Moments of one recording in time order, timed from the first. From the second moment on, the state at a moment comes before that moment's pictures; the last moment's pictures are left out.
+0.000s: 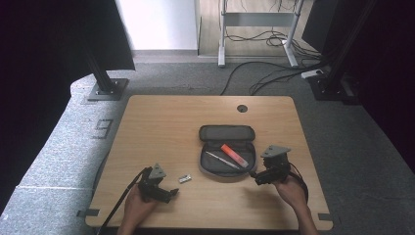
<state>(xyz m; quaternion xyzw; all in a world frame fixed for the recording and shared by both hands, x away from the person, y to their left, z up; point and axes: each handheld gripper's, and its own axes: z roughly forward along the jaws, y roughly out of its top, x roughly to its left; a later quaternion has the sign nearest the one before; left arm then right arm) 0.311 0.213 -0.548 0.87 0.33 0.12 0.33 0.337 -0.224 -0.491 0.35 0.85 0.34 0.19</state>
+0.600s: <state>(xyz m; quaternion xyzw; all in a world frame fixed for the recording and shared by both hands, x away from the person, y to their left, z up) 0.311 0.213 -0.548 0.87 0.33 0.12 0.33 0.325 -0.253 -0.543 0.42 0.82 0.34 0.18</state>
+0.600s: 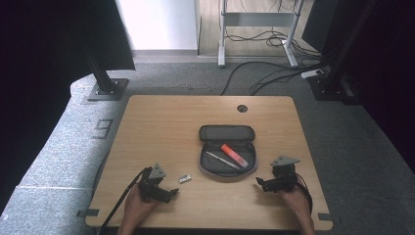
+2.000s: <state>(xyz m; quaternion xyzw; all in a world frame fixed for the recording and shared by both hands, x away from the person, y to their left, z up) 0.313 0.213 -0.544 0.87 0.32 0.12 0.34 0.323 -0.258 -0.557 0.43 0.82 0.35 0.17</state>
